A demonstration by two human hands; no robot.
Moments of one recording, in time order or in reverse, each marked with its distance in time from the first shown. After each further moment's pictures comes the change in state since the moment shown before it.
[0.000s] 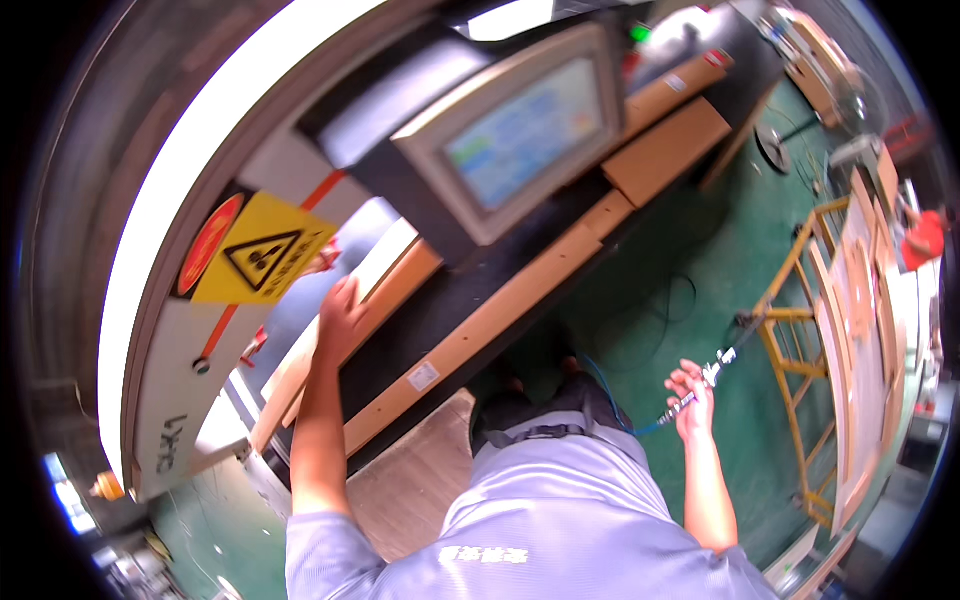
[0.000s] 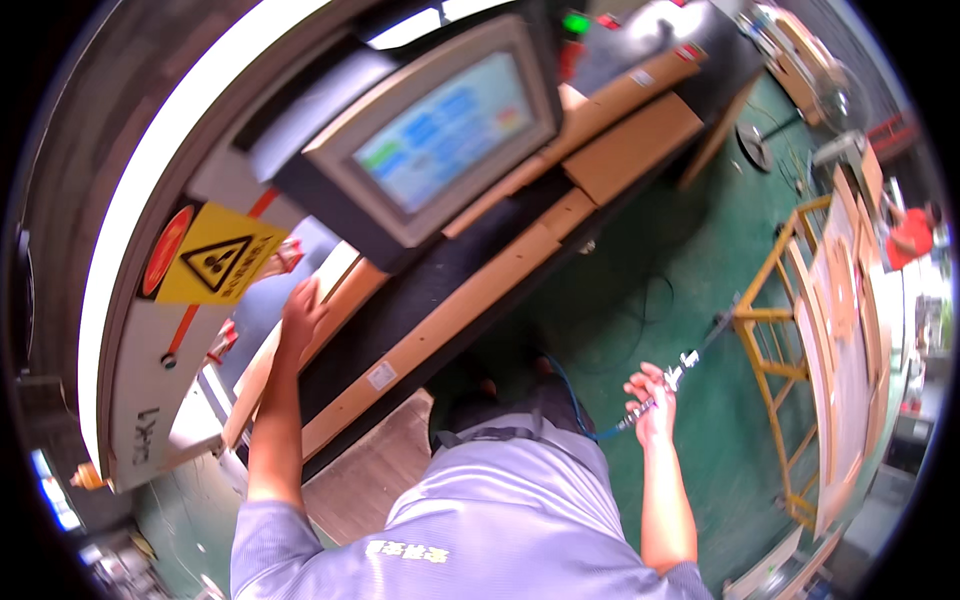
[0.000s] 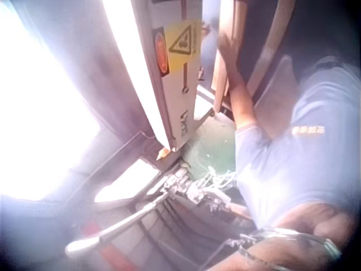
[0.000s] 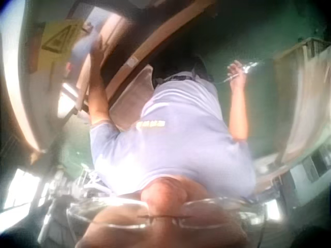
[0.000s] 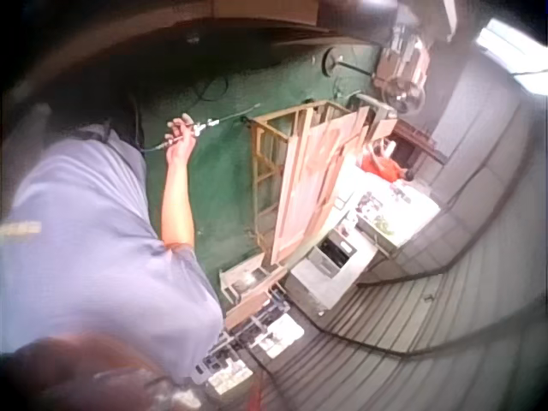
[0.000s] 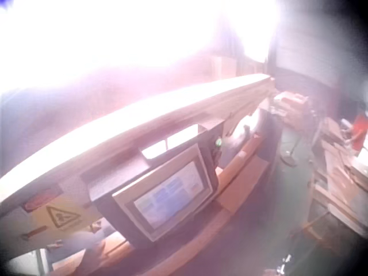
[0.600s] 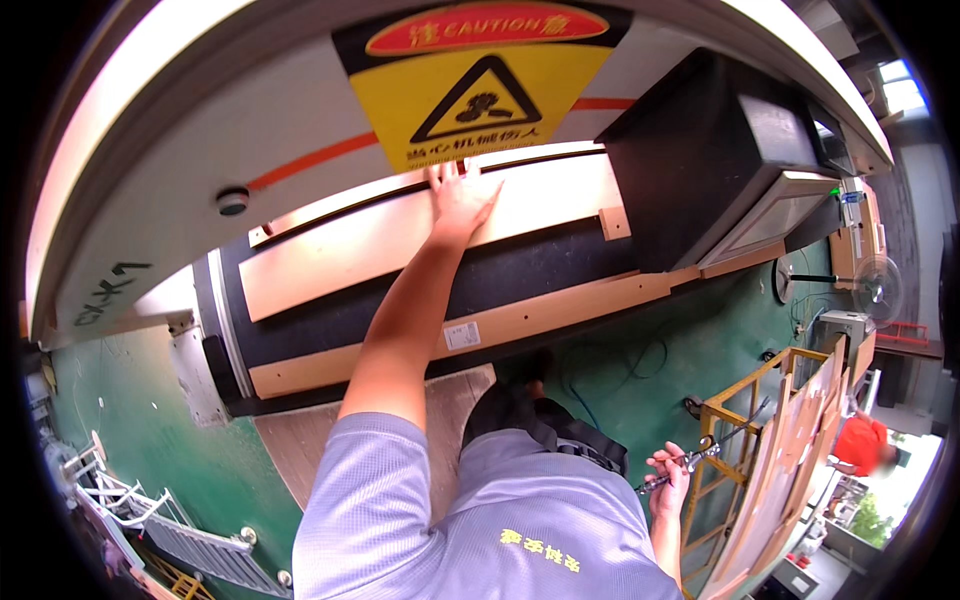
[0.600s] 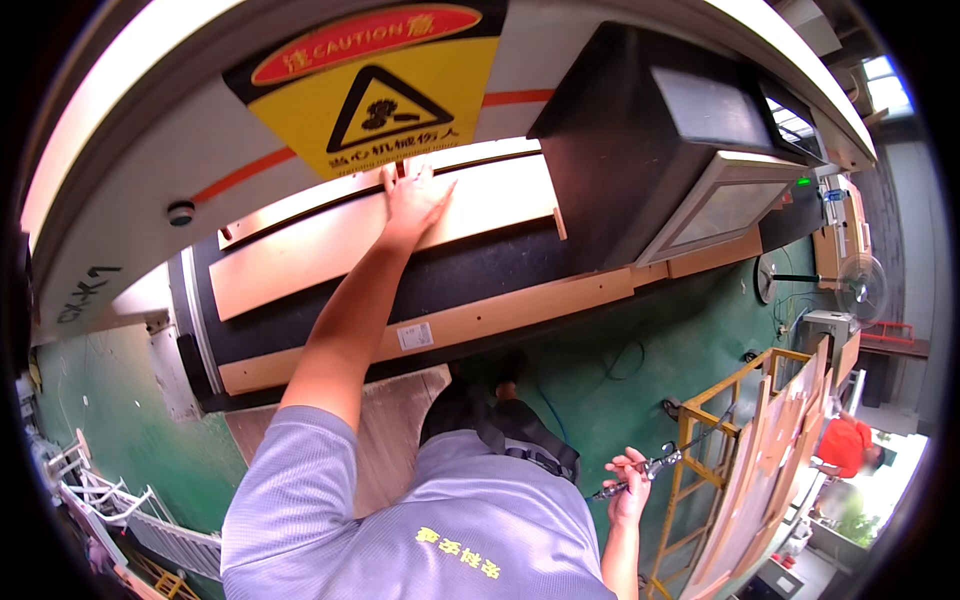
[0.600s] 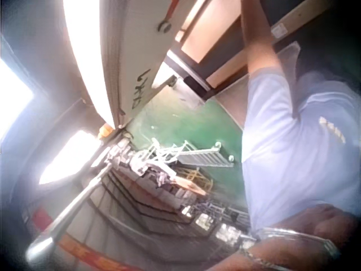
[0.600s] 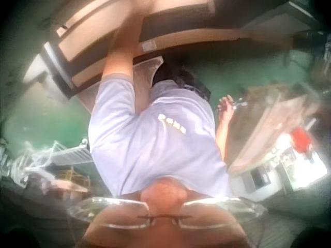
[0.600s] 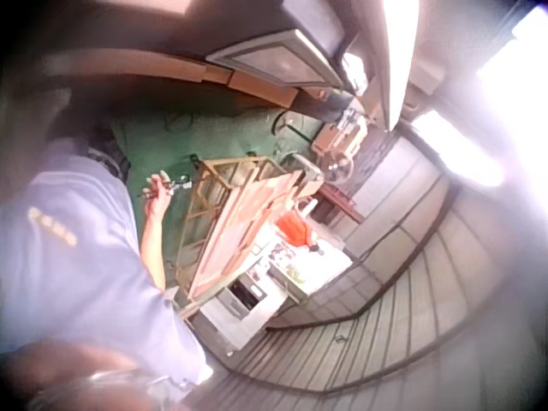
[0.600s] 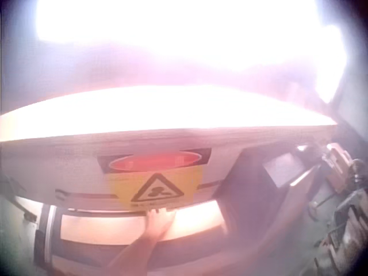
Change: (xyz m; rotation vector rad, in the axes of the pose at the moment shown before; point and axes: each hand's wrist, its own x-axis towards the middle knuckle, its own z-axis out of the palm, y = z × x) left_hand 0.090 -0.005 0.080 0.423 0.025 -0.462; right_hand -0.081 0.015 0.018 -0.387 -0.090 -0.092
